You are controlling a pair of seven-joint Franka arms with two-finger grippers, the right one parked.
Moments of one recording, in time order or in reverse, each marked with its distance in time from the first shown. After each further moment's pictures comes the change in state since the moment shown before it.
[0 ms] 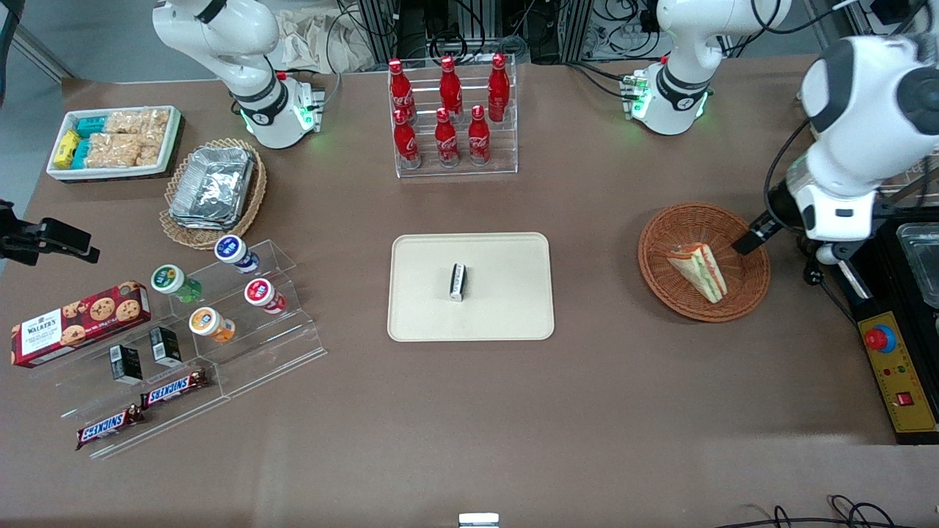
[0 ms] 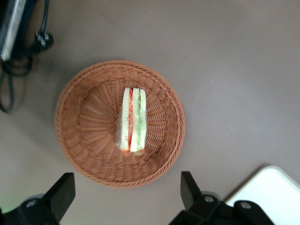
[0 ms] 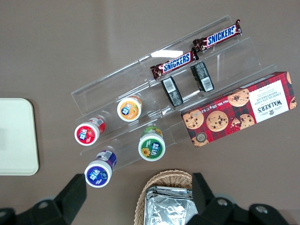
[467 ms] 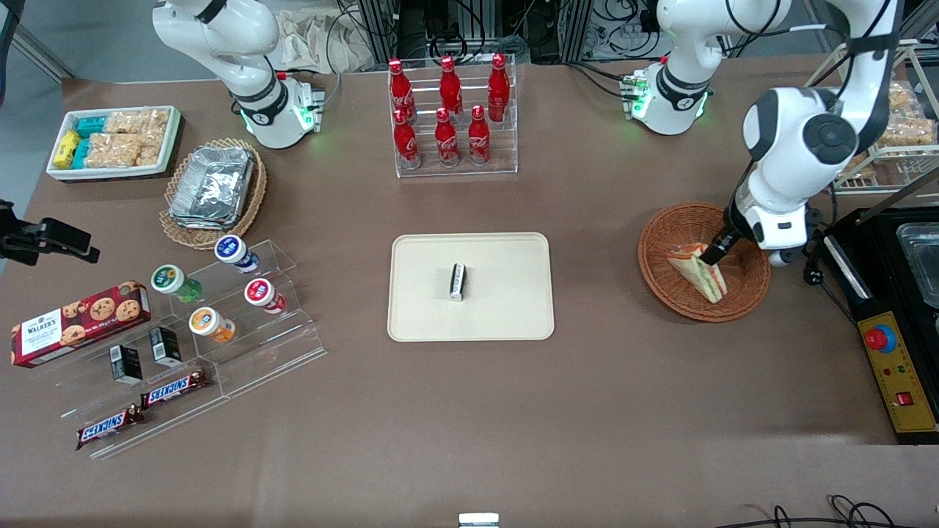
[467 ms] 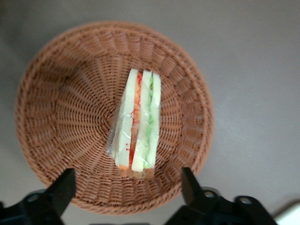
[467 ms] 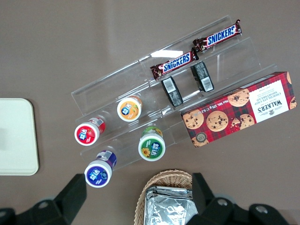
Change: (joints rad) arm 0.005 0.058 0.002 -0.305 -0.001 0.401 -0.093
